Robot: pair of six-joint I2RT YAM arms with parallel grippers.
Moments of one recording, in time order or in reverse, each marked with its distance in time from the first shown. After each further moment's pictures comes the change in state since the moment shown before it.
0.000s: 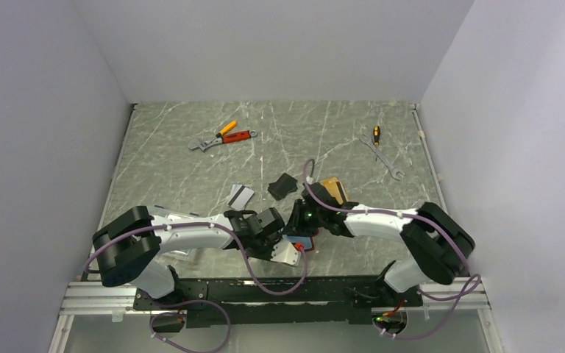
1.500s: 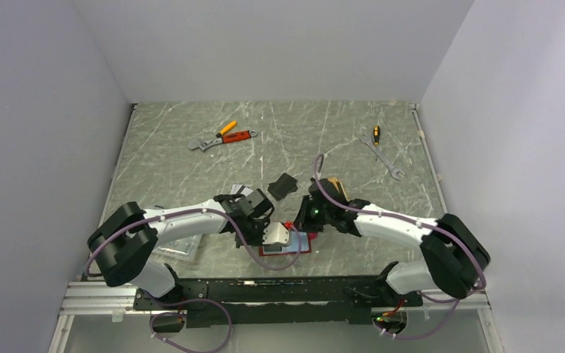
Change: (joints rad) left arm 0.179 0.006 0.046 -0.113 0.096 -0.008; right arm -0.024 -0.118 0.004 -0.134 0.028 -0.015
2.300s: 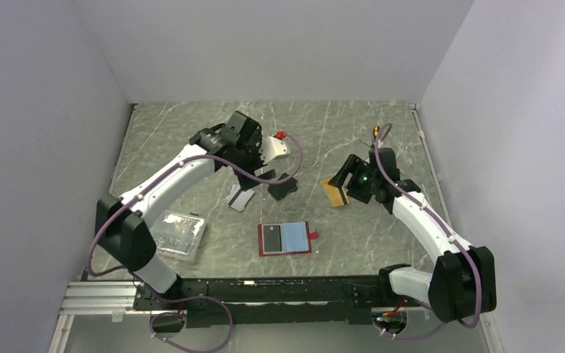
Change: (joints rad) left arm 0.307 0.035 0.614 -0.281 -0.097 -0.076; right arm -0.537 -0.203 0.126 -0.232 -0.034 -0.232
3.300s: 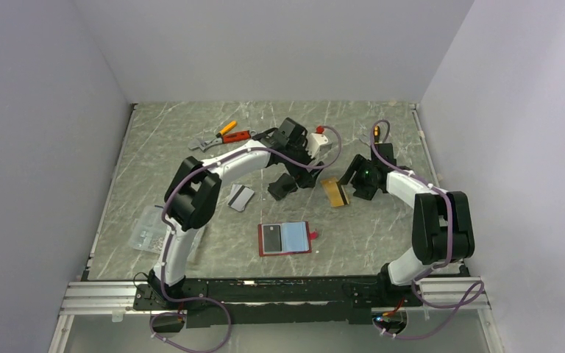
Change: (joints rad) left arm -0.098 0.588 0.282 0.403 0.287 -0.389; right arm -0.193 0.381 0.078 0.091 -0.003 -0.060
